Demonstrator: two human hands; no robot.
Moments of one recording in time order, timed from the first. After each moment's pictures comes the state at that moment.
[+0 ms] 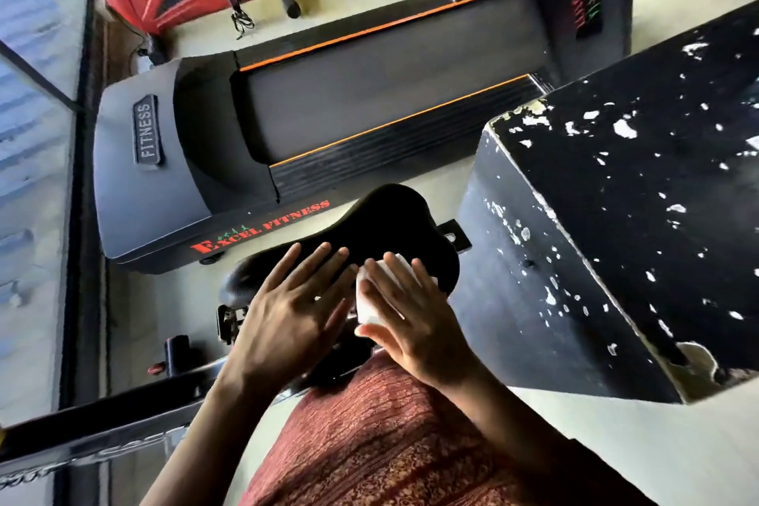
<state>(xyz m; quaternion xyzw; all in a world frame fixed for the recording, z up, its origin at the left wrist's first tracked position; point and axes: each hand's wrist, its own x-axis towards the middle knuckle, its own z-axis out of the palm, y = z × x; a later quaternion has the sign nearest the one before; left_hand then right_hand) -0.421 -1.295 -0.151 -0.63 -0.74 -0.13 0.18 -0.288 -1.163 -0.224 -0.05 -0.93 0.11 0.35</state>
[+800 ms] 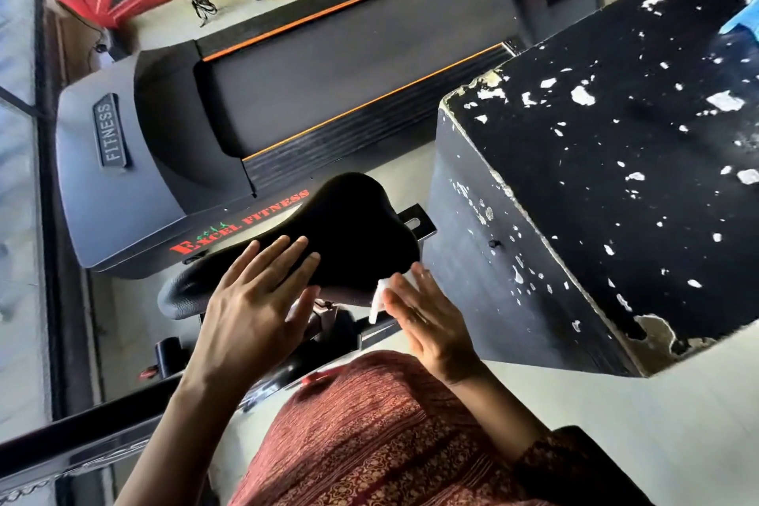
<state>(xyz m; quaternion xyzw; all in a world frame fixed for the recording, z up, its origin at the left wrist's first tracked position) -0.415 -1.277 -0.152 -0.61 -0.76 -0.14 0.16 -0.240 -1.138 -0.277 -0.10 -0.89 0.20 0.41</state>
